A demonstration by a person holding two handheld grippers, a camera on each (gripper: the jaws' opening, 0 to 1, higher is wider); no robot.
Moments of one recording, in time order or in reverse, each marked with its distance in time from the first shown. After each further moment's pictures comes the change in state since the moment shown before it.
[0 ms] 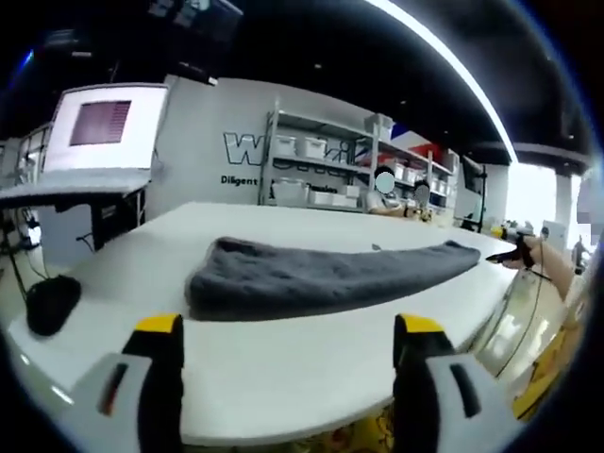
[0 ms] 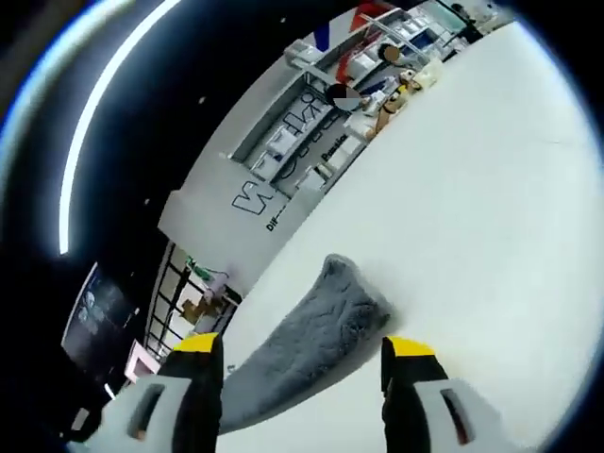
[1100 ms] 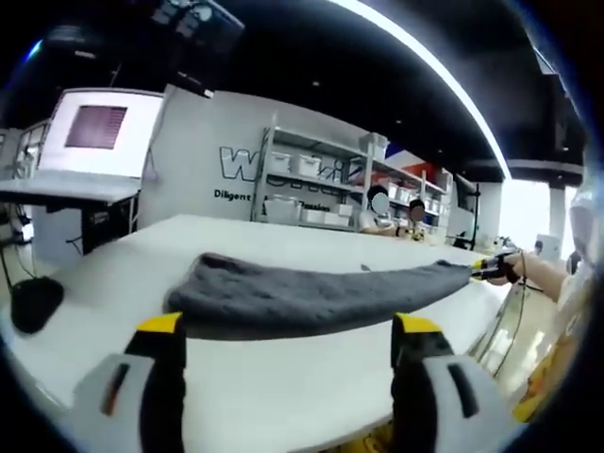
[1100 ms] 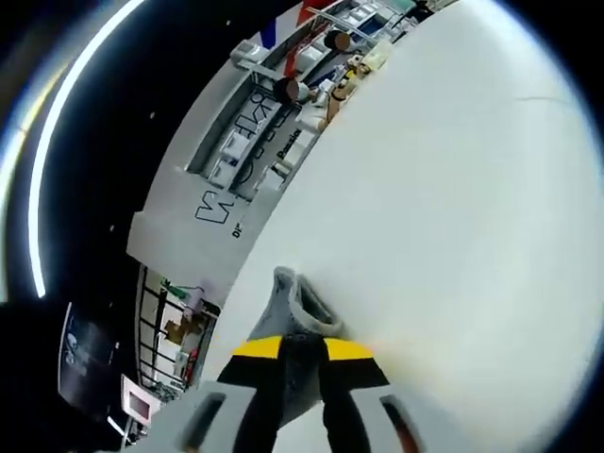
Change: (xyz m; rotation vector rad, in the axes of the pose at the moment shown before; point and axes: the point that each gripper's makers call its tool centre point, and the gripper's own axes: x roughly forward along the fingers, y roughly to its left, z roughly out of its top) left arm 0.009 -0.016 0.012 -0.034 -0.082 -0.038; right arm 0.023 -0.043 0.013 0.140 0.001 -0.127
